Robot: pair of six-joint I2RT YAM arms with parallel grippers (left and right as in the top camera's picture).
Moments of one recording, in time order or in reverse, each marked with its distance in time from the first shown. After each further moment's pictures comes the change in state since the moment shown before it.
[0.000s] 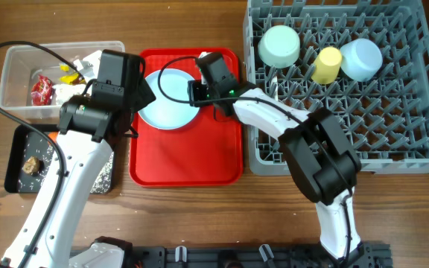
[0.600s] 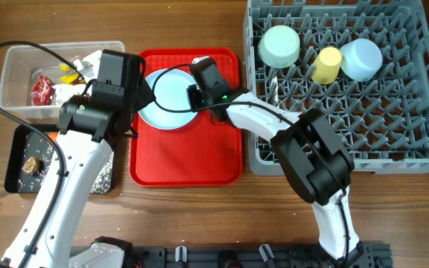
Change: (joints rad) left arm 0.000 0.000 0.000 0.000 0.000 0.000; right arm 0.042 0.017 0.000 0.014 0.106 -0.084
